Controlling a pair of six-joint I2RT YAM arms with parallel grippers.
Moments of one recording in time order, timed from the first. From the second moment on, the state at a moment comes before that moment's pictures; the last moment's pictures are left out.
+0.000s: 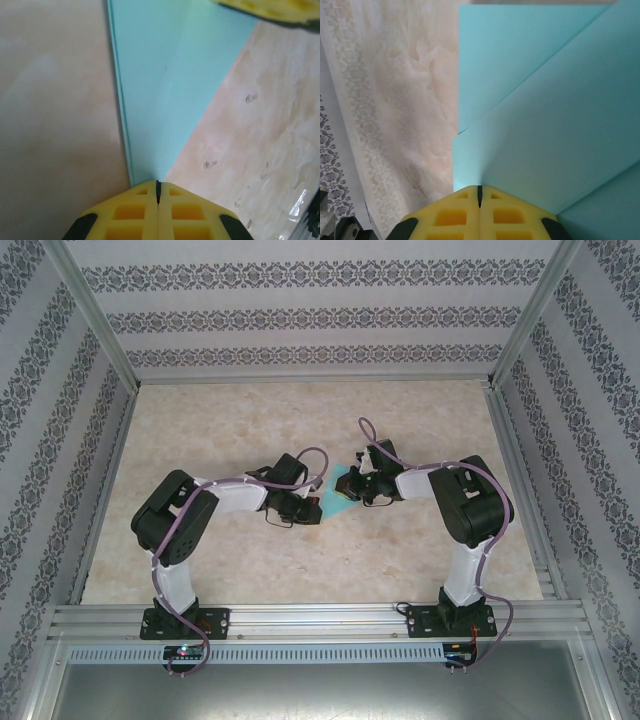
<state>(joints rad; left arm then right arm) -0.60 1.84 0.97 -0.25 0.53 -0.45 0.37 1.91 0.88 0.11 -0.62 0.84</state>
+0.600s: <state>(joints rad) -0.60 1.75 0.90 -0.05 0.42 -0.63 0.38 1.93 0.90 0.13 -0.62 0.85</state>
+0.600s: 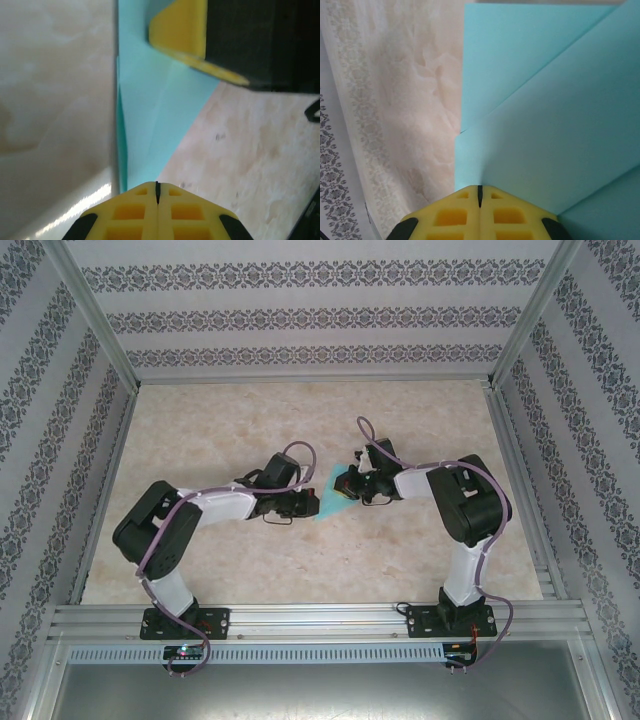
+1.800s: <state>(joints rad) -0.60 1.85 0.94 -0.07 0.41 -0.62 0.50 1.88 0.90 0.05 -0.55 0.75</state>
